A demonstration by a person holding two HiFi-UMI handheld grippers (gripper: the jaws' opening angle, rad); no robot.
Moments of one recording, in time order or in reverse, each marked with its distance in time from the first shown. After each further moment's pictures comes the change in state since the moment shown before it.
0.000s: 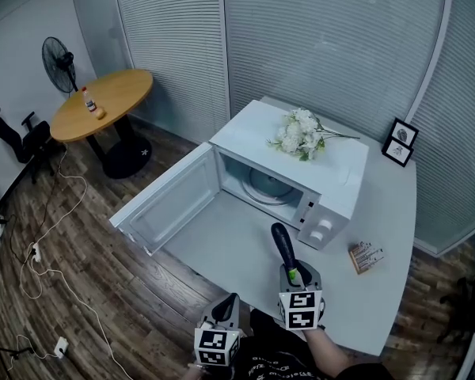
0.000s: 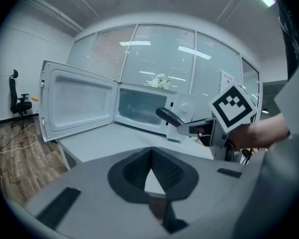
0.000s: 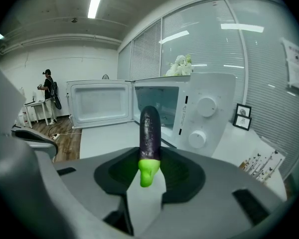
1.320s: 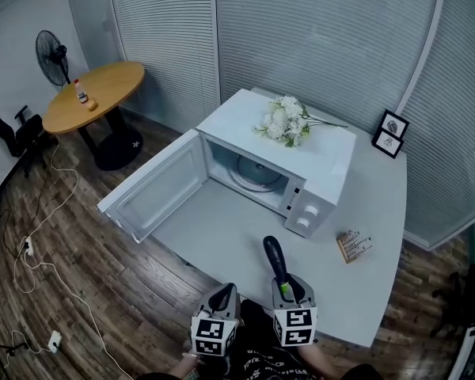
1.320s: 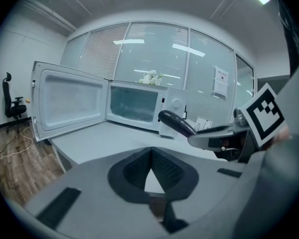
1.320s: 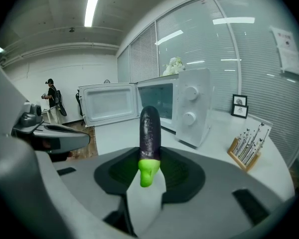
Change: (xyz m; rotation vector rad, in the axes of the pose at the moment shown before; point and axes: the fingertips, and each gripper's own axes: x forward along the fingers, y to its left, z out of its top) left arm 0.006 -0.030 -0.009 0.043 0.015 -0.044; right arm -0.059 0.011 -0.050 0.072 -0.016 0.054
